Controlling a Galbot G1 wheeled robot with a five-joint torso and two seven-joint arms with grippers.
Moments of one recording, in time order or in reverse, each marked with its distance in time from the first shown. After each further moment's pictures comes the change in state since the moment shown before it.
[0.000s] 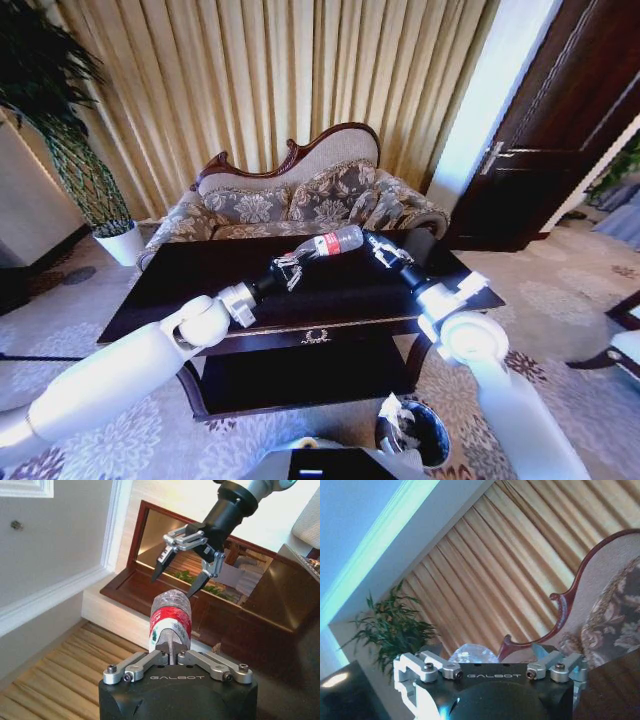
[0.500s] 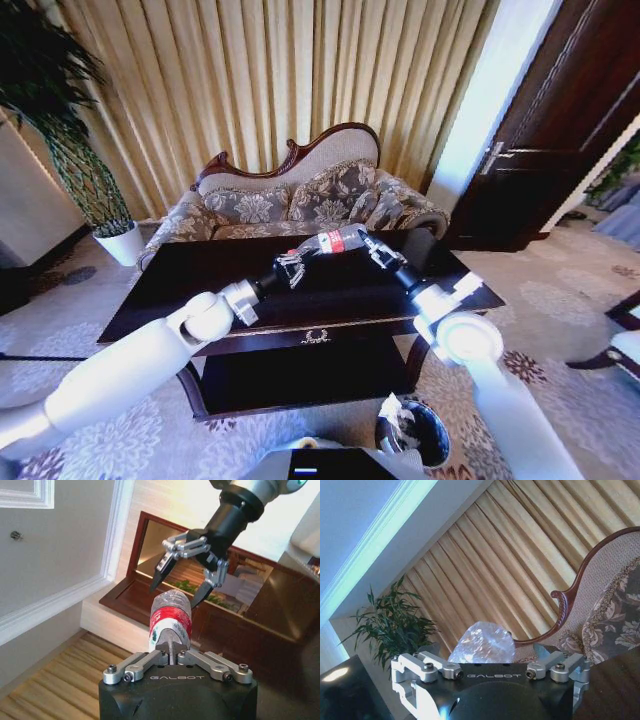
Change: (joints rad) left arm -0.077 -0.075 0.065 0.055 0.011 -0.016 0.007; right arm -0.003 0.007 -0.015 -0.003 -0.042 -0.003 -0.009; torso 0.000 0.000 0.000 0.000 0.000
